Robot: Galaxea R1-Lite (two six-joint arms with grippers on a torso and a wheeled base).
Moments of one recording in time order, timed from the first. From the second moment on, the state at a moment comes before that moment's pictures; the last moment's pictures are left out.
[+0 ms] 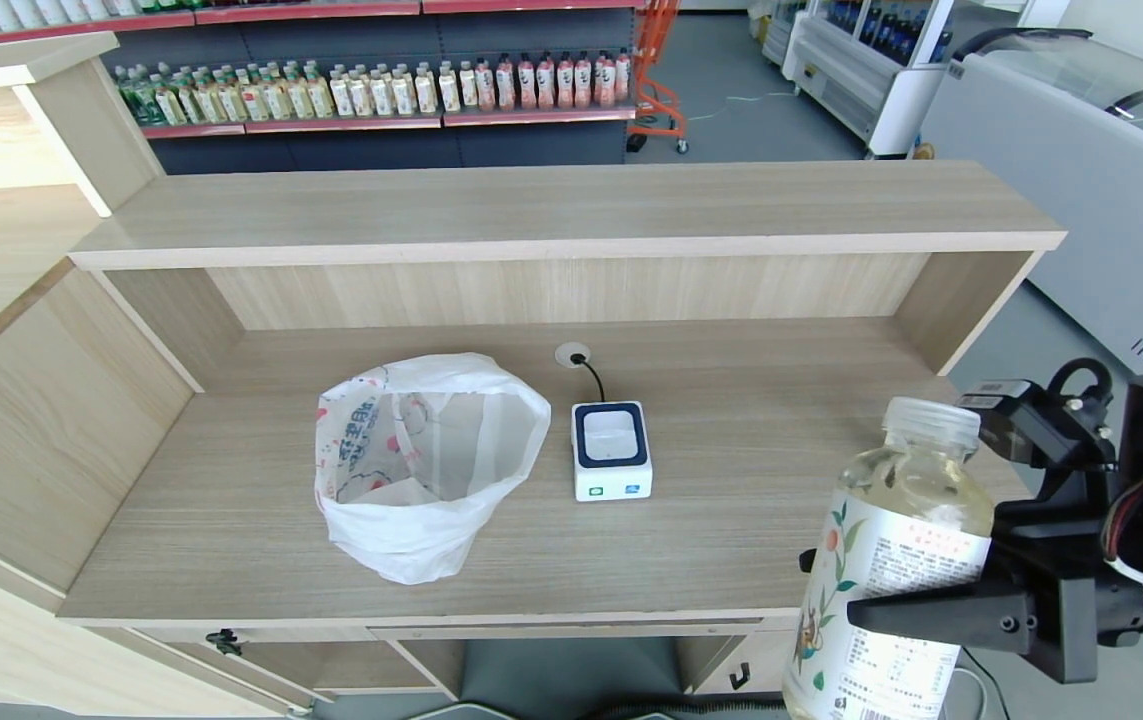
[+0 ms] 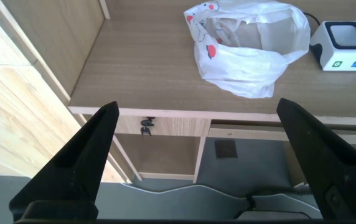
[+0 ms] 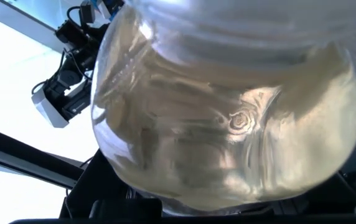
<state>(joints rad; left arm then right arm) 0.00 0.00 0.00 0.00 0.05 -0.01 0.28 1.48 -0.45 -0.74 1.22 0.20</state>
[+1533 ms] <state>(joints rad) 0.00 0.00 0.00 0.00 0.05 -0.01 0.17 1.64 -0.56 -1.13 0.27 -0.62</state>
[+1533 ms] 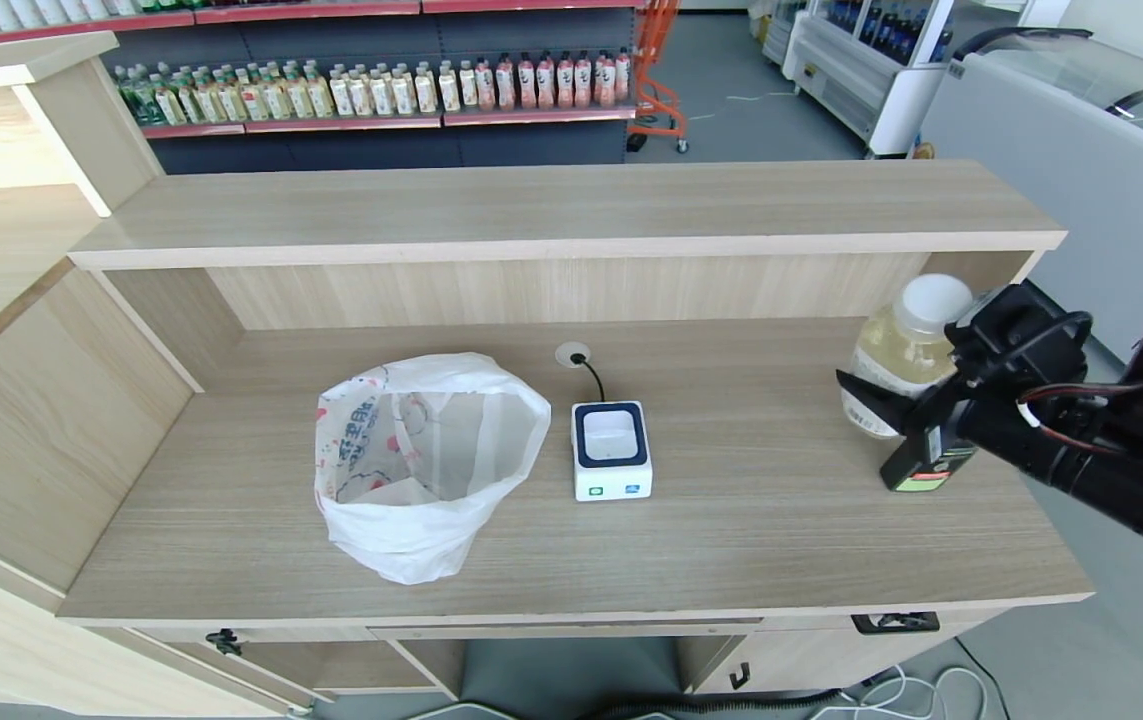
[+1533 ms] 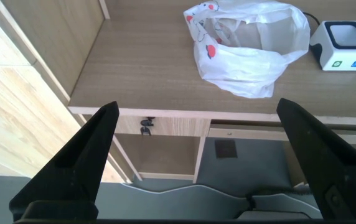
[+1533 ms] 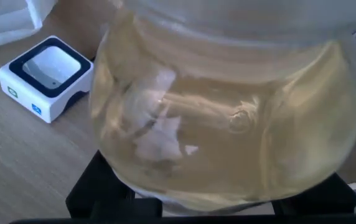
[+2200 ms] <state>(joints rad) 0.00 0.00 0.00 0.00 0.05 0.00 0.19 1.70 -0.68 -1.20 0.33 -0.90</state>
